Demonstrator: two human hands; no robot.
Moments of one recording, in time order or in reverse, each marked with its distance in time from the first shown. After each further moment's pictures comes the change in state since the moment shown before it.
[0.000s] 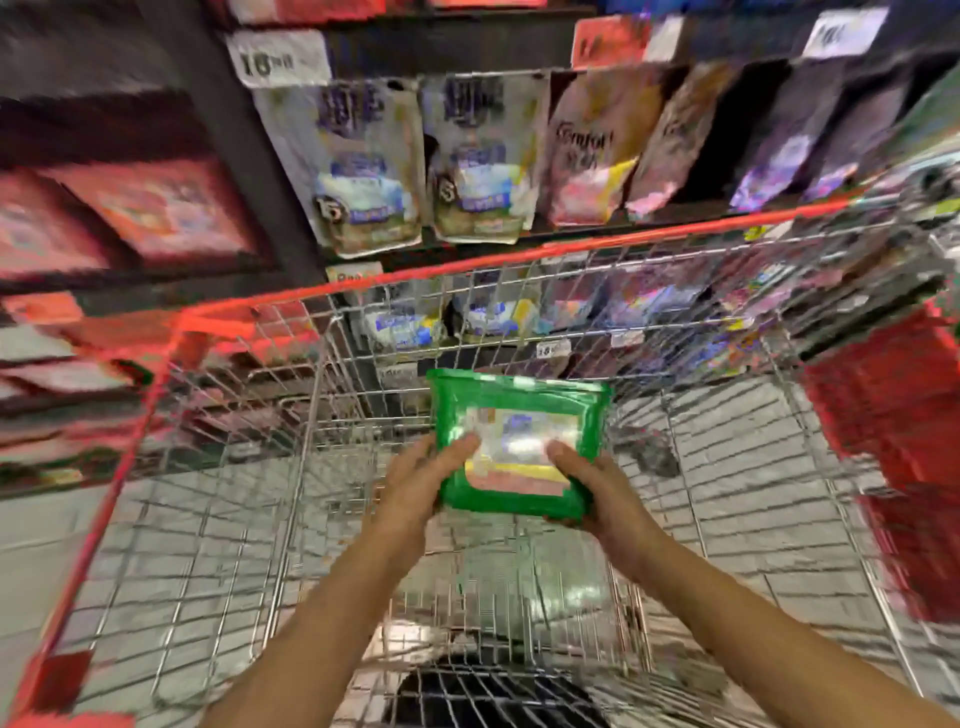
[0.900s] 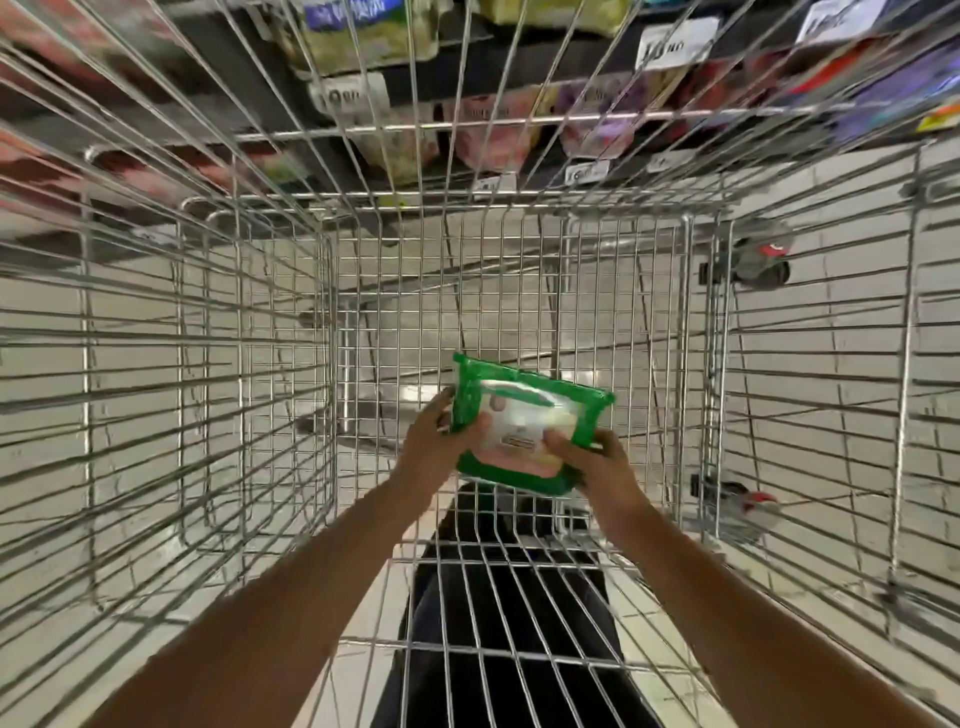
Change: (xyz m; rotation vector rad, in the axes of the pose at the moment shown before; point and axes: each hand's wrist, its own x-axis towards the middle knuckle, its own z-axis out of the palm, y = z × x) left_hand 0.157 -0.252 -0.077 0.360 0.071 -0.407; right_hand 0.148 0.268 -0.039 -0.030 0.124 0.382
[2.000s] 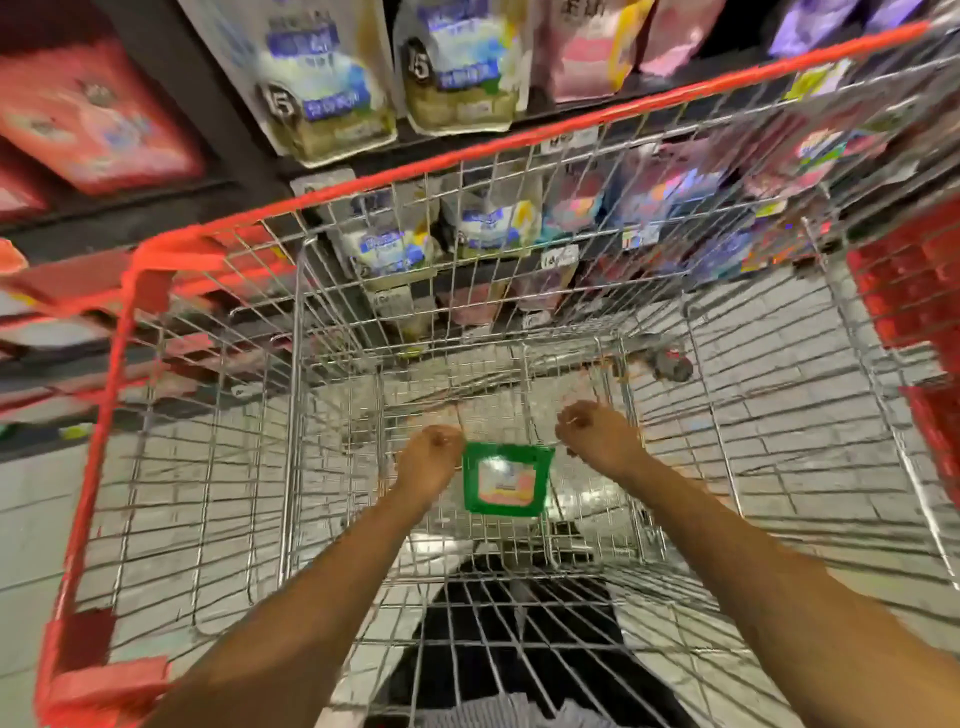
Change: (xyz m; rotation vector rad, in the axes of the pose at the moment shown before) left_hand -0.189 0.123 -0.023 0.344 0.124 0.342; right_hand -0.196 -0.167 0.007 -0.724 0.090 -0.362
